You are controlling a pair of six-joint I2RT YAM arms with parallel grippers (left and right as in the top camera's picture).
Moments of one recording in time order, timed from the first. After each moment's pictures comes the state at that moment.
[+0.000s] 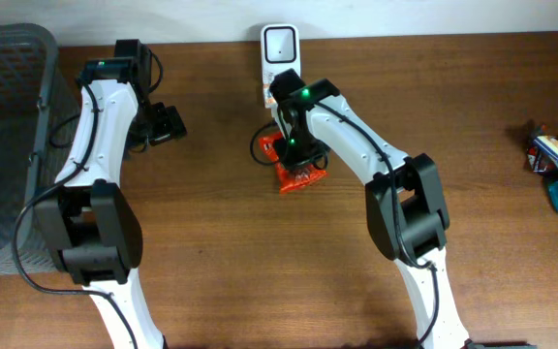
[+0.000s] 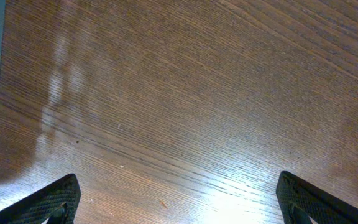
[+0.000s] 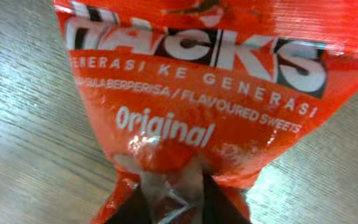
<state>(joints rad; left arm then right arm) 0.01 2.14 1.92 -1.27 -0.10 -0.41 0.48 2.38 2.02 -1.15 -0.10 0.05</state>
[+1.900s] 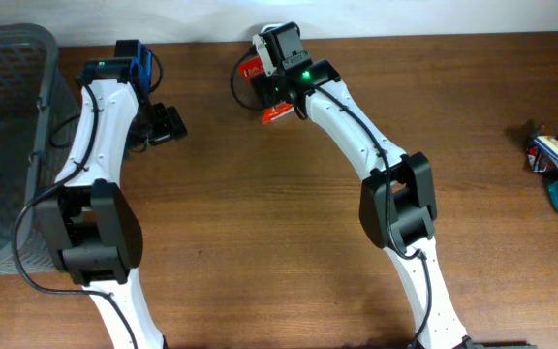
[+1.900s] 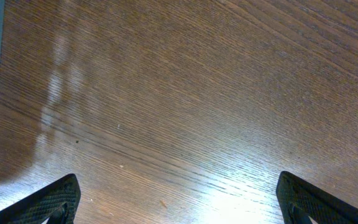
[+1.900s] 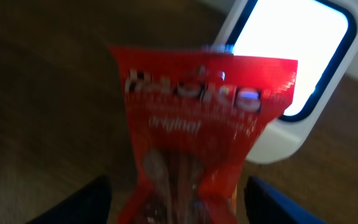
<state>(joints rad) 0.01 2.14 1.92 -1.27 -0.10 -0.41 0.45 2.50 2.31 -0.67 0.02 -0.07</state>
